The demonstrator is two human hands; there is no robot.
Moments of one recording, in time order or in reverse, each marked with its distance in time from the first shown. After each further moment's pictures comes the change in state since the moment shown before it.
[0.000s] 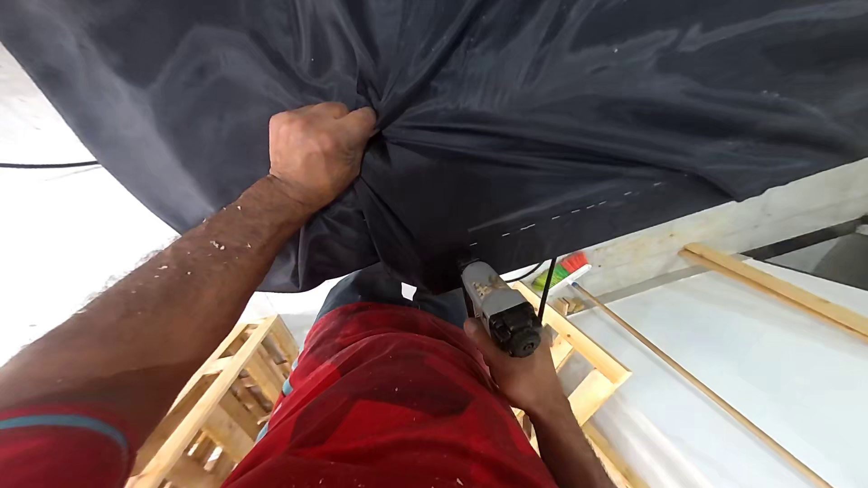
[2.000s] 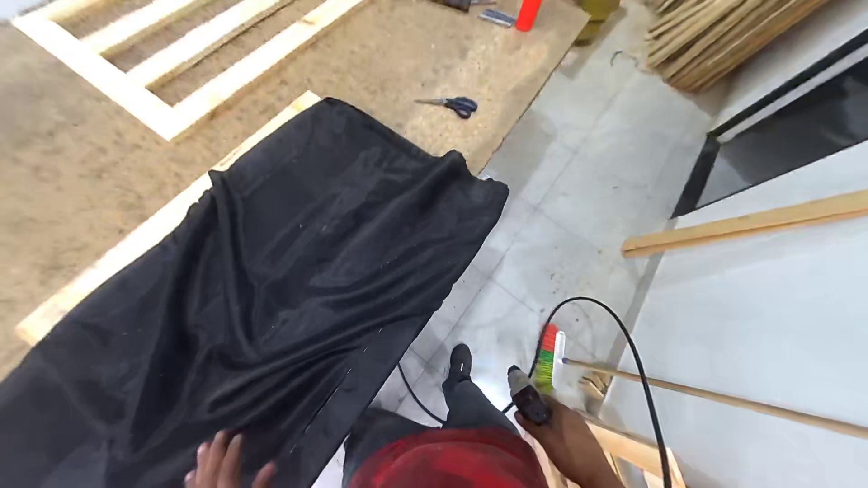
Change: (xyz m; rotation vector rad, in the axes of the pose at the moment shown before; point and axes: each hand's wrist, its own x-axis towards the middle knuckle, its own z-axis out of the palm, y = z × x) left_hand 0.009 0.246 0.007 0.092 -0.200 -0.096; right_hand 0.025 0.289 -0.336 -0.002 0.256 0.316
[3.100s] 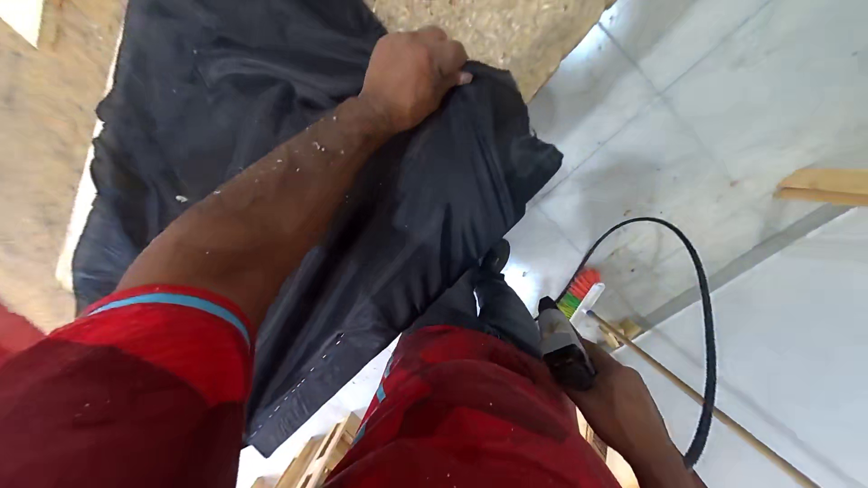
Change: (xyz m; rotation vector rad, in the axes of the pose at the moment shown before) left_hand 0.629 0.408 0.104 0.065 -0.242 0.707; right_hand 0.185 -0.041 -0.208 -0.113 -0.178 -0.100
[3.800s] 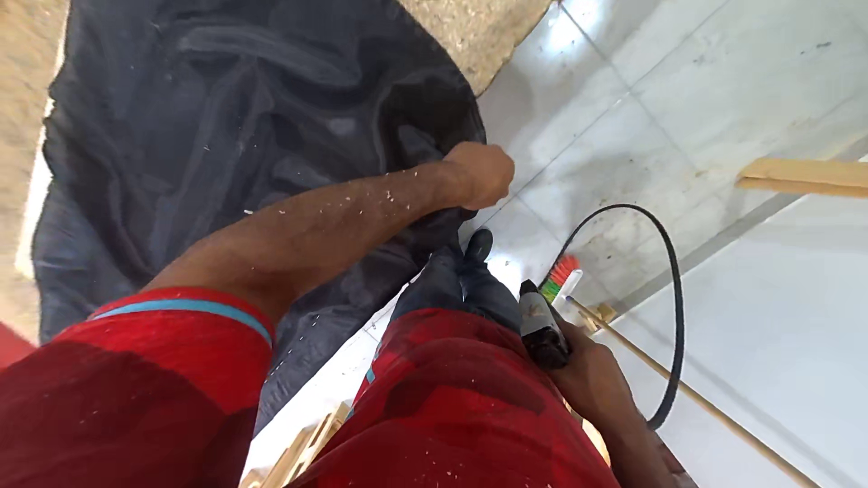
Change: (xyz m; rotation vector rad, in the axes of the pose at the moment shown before) left_hand 0.004 0.188 0.031 -0.025 -0.767 -0.070; right_hand -0.007 0.029 -0.002 -0.015 -0.025 0.000
